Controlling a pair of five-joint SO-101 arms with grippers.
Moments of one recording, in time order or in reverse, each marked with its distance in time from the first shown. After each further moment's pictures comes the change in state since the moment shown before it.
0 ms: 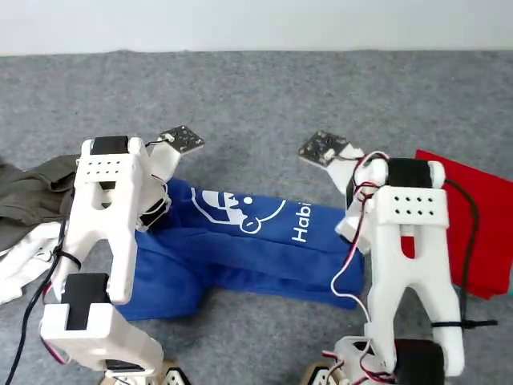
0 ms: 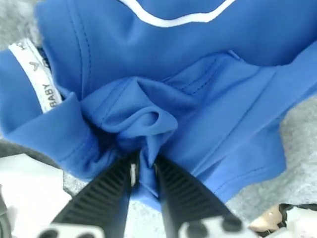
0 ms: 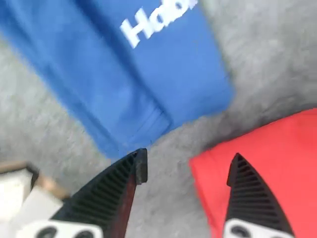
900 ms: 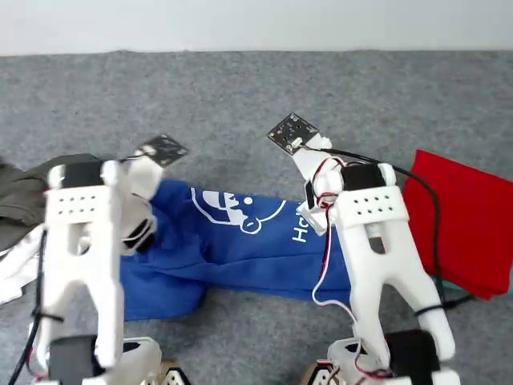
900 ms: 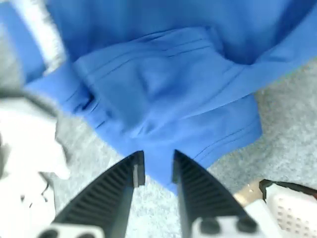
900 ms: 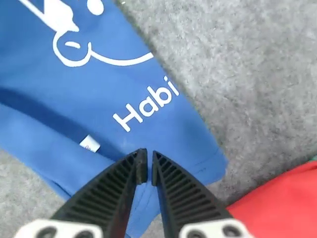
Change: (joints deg) left arm -4.9 -24.2 12.1 5.2 1.3; right arm -9.9 4.8 5.5 -18.5 -14.8
